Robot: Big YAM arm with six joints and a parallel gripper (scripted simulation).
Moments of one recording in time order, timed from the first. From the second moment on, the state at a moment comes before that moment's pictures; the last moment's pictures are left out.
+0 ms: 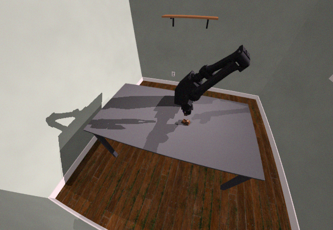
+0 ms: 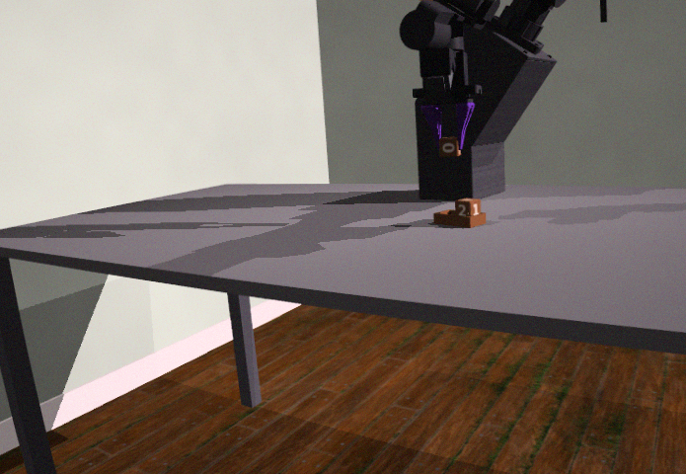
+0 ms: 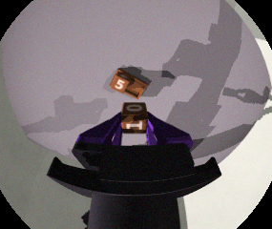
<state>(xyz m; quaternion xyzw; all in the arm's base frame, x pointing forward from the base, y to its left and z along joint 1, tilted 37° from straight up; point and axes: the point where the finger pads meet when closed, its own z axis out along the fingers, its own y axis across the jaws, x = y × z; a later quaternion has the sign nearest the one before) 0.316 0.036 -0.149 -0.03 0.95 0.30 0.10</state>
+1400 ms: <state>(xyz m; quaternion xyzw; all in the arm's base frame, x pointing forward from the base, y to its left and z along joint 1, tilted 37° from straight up) 0.315 0.036 -0.149 -0.50 0.81 0.21 0.24</state>
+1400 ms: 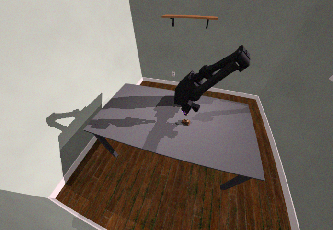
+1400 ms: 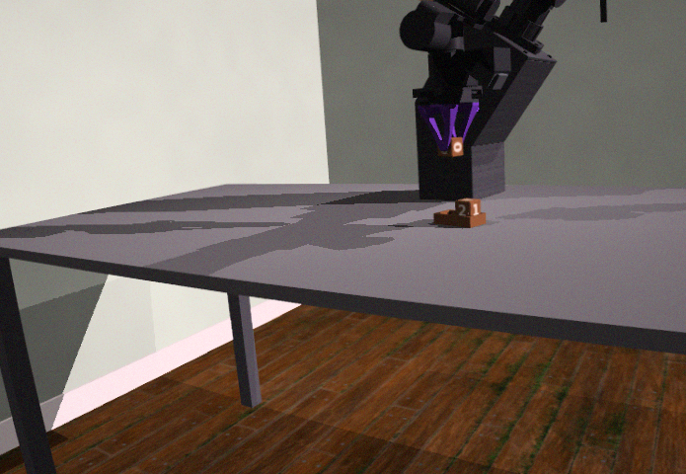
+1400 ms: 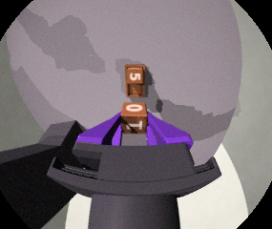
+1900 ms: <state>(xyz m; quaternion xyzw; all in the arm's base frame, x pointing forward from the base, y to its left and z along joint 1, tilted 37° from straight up) 0.314 0.036 -0.152 -0.50 0.80 0.21 0.24</state>
